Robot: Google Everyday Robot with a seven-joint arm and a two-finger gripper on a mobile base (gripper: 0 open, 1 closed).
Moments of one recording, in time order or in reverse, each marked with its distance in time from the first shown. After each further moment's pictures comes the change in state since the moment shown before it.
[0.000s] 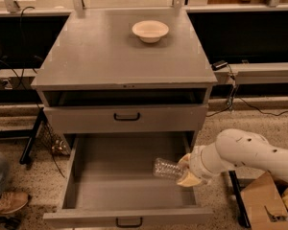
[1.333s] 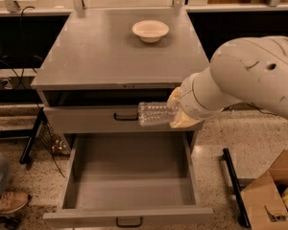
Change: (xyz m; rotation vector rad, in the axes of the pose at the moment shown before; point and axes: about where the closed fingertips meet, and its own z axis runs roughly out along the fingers) arm -0.164 -0.073 -0.203 0.259 0.116 -0.364
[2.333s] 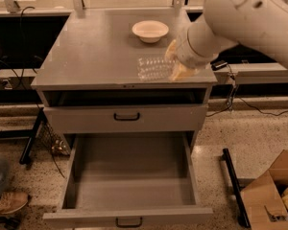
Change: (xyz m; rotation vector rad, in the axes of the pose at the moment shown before) arm 0.004 -0.124 -0.013 0.120 0.030 -0.110
